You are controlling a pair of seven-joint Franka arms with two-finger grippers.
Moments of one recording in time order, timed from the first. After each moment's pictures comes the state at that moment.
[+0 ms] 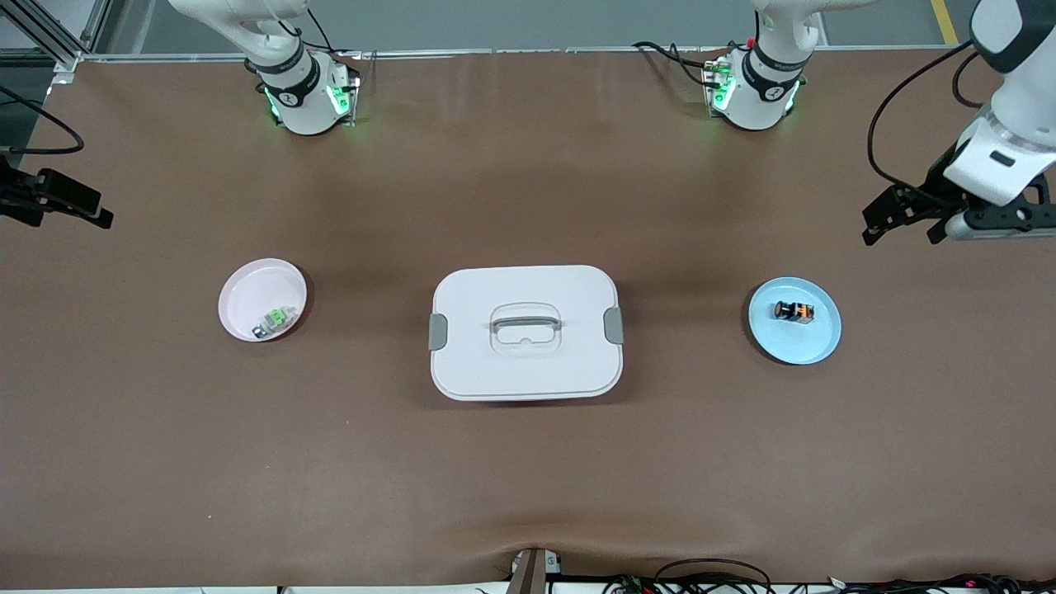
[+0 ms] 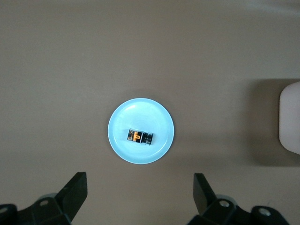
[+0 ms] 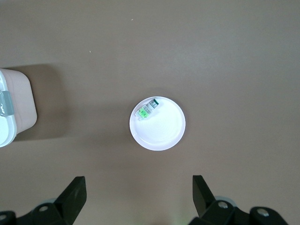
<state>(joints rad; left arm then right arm) 0.08 -0.23 -0.10 -2.05 -0.05 1.98 -0.03 -0.02 0.04 -0.07 -1.49 0.05 1.47 -0.02</state>
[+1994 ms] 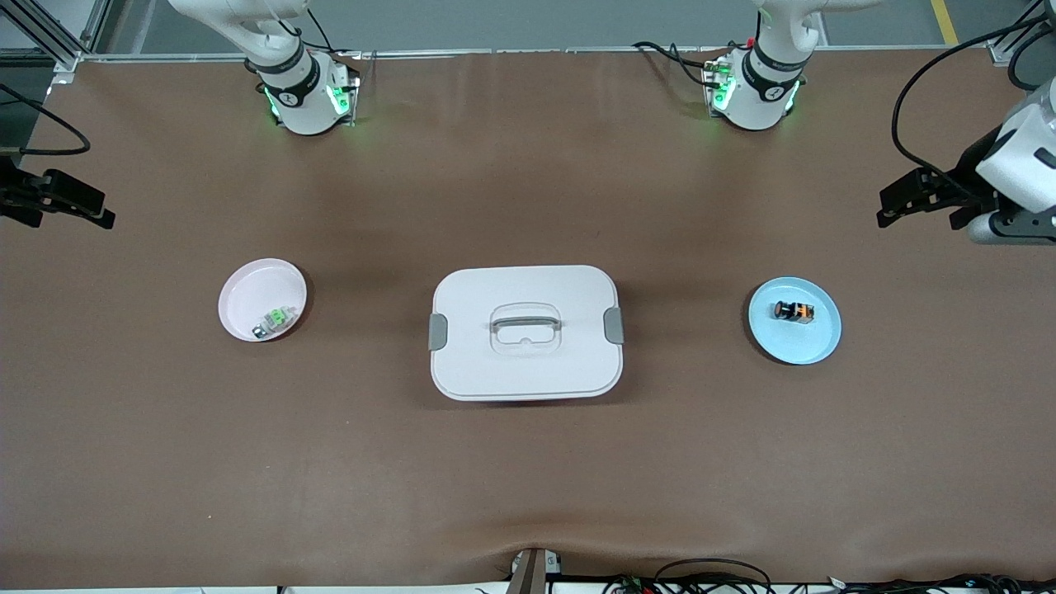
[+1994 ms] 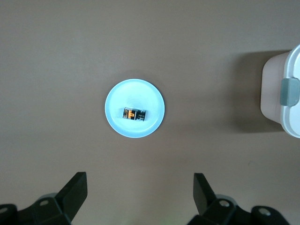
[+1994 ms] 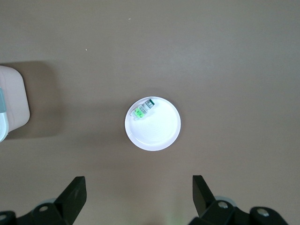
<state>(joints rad) 0.01 0.00 -0.07 -1.62 -0.03 1.59 -0.03 -0.01 0.04 -0.06 -1.49 0.02 1.47 -0.03</state>
